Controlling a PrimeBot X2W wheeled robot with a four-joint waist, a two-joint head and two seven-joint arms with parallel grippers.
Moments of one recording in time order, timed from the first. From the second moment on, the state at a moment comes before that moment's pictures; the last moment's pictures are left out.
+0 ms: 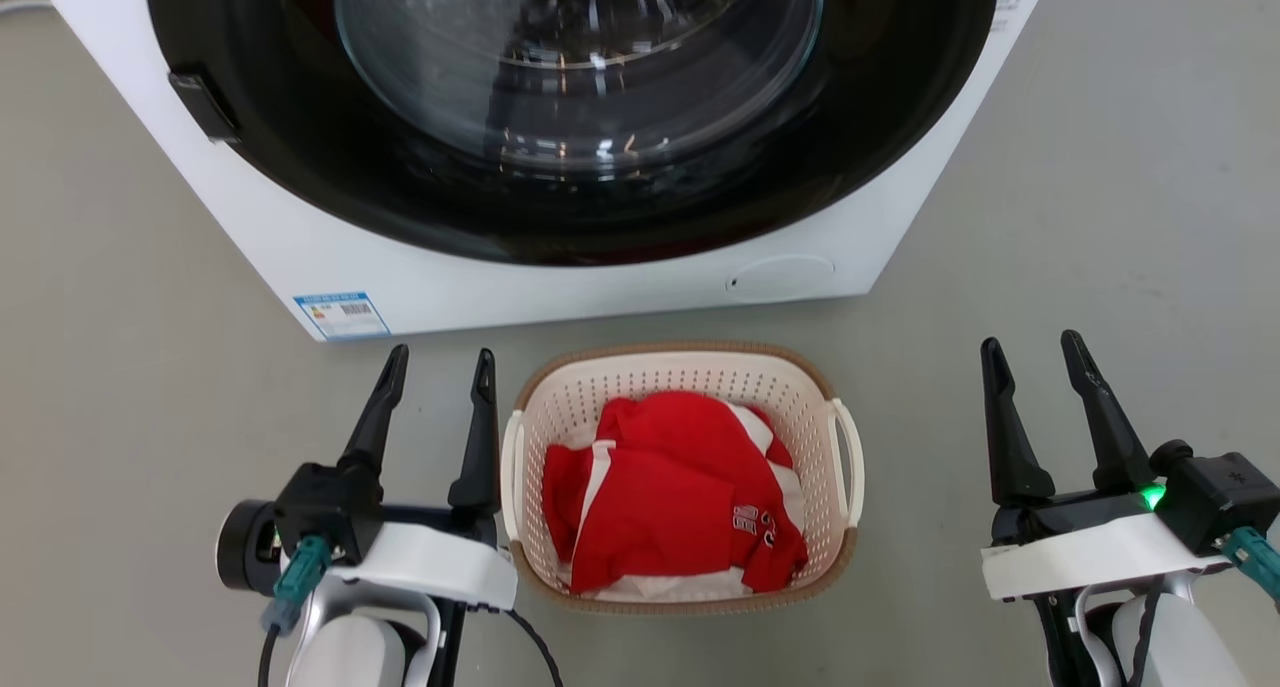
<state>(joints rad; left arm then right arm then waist) -0.13 0.04 -0.18 0.07 -0.19 0.05 -0.26 -0.13 -0.10 -0.01 0.13 0.22 0.12 -0.25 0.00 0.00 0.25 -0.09</state>
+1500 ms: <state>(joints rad) -0.60 0.04 -0.06 0.72 -0.22 -0.04 -0.26 -0.36 -0.11 0.02 0.07 0.30 0.12 -0.25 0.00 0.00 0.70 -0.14</state>
